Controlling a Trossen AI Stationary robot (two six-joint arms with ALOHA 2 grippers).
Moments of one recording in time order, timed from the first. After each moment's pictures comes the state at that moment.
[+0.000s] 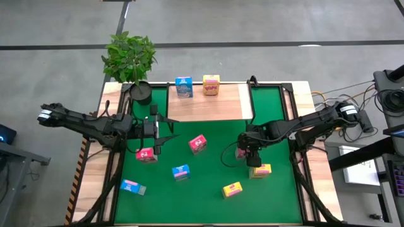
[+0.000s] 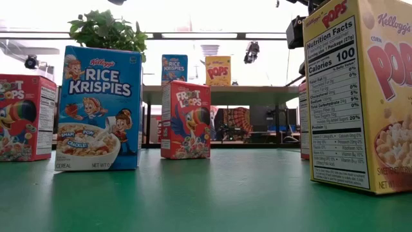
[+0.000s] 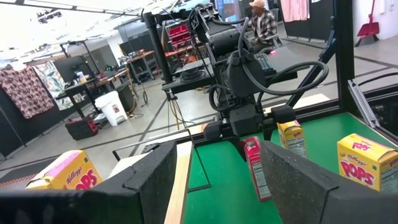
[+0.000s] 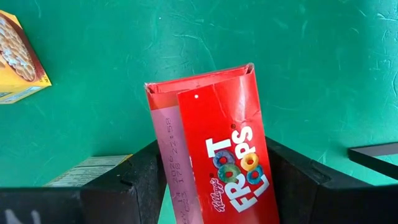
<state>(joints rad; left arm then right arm) -0.20 0.88 0.67 0.20 -0.31 0.29 0.17 1.37 0.96 -0.83 0.00 0.23</state>
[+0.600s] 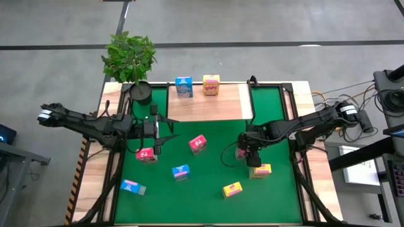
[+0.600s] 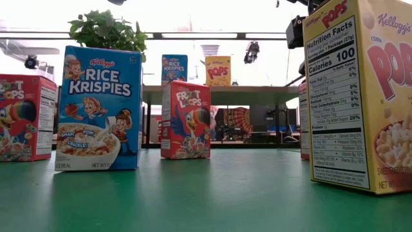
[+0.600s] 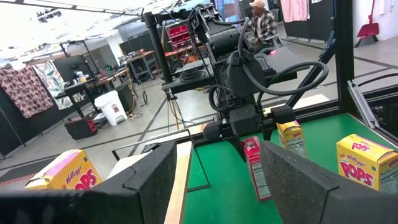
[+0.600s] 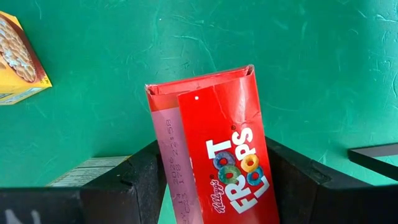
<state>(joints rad) -0.20 0.88 0.67 0.20 -0.31 0.29 0.17 1.37 0.96 -0.83 0.00 0.23</state>
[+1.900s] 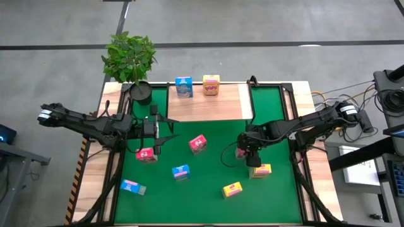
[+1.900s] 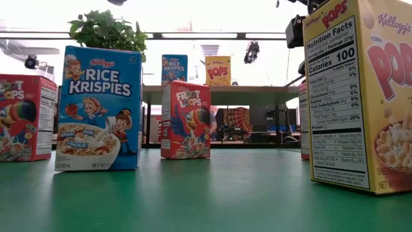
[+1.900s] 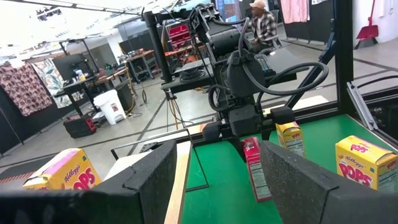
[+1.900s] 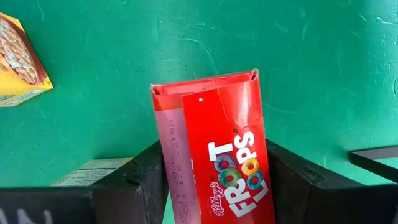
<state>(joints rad) -0.20 0.88 0.67 0.20 -0.31 0.28 0.17 1.37 0.96 -0.82 0.00 0.23</state>
